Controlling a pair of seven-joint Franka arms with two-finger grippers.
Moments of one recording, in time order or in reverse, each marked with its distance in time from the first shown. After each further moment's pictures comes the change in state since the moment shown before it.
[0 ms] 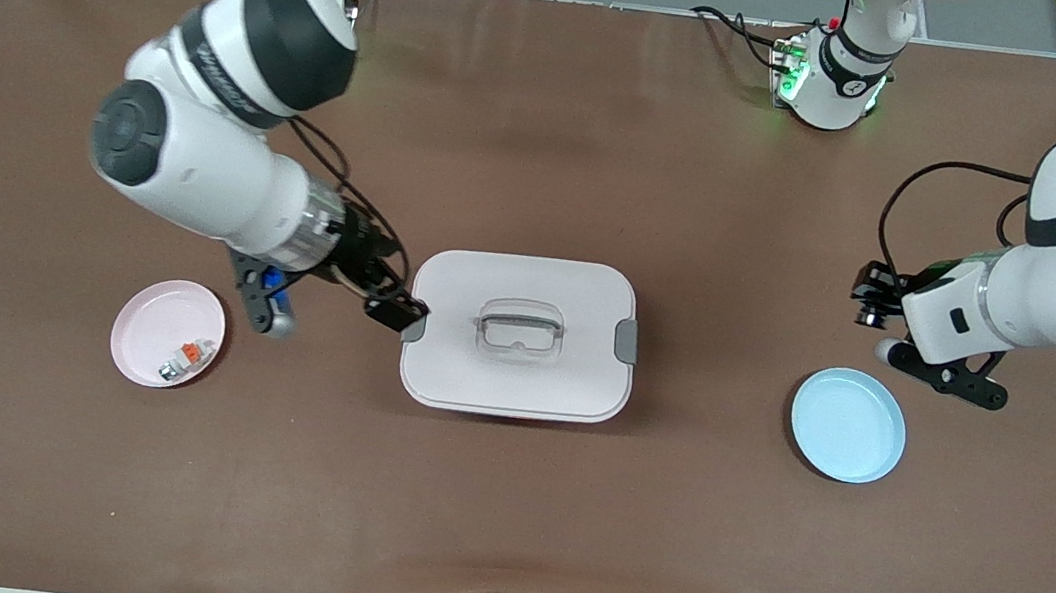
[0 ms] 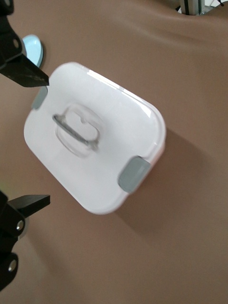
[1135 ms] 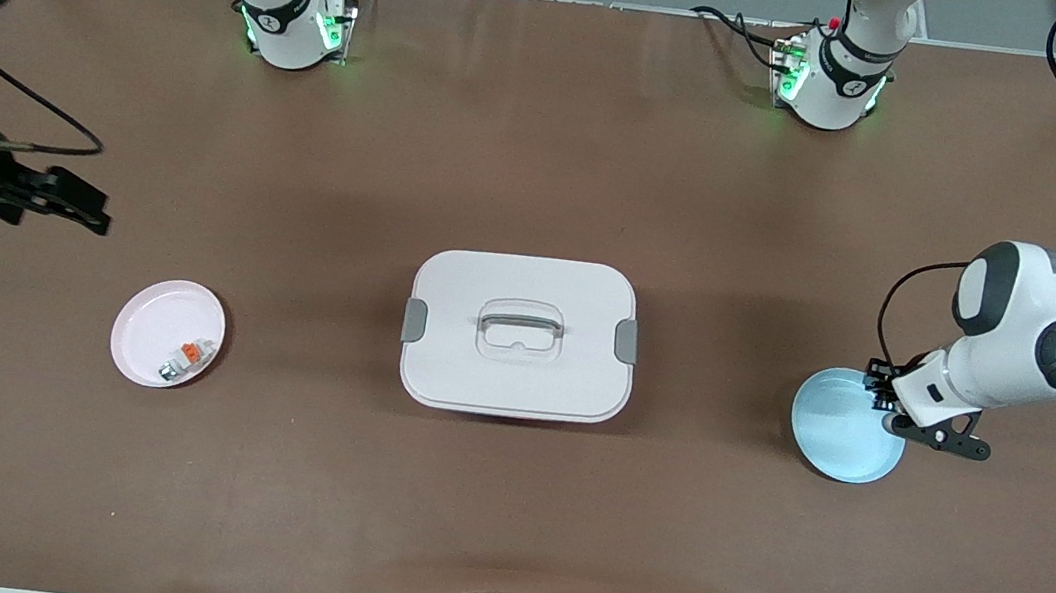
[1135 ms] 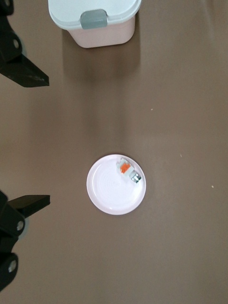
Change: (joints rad) left arm 0.196 0.146 0.003 -0.432 0.182 0.763 0.036; right arm -0.381 -0.234 -0.004 -0.069 -0.325 -0.198 -1.183
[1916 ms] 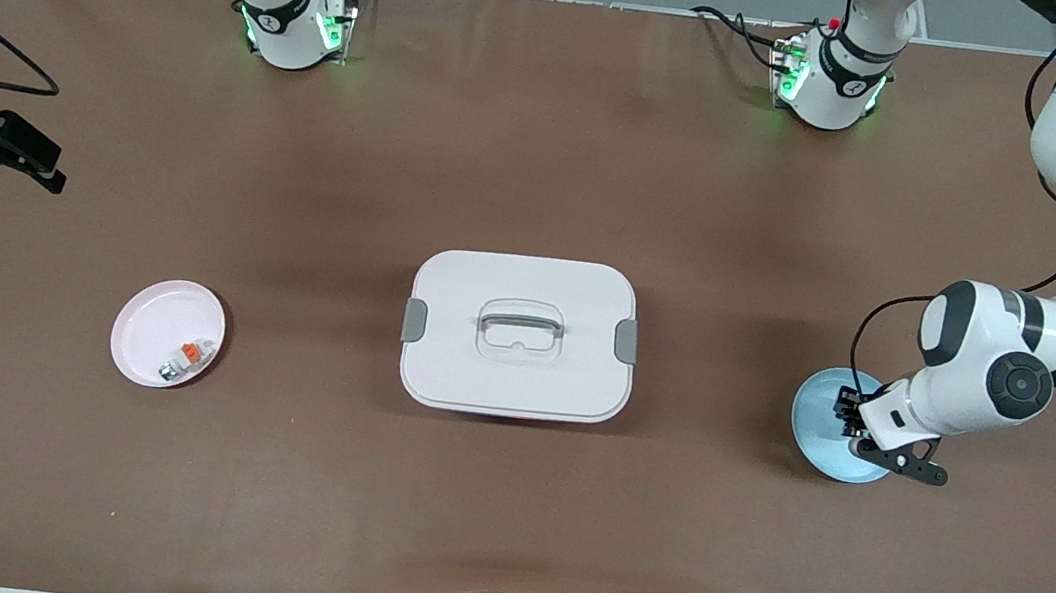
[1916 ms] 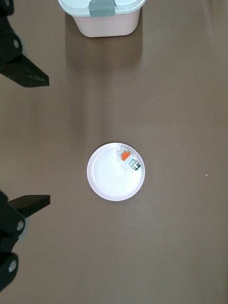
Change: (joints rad) left arm -0.011 0.164 -0.004 0.071 0.024 0.129 0.002; right arm -0.052 -0.174 0.012 -0.218 0.002 0.107 -0.070
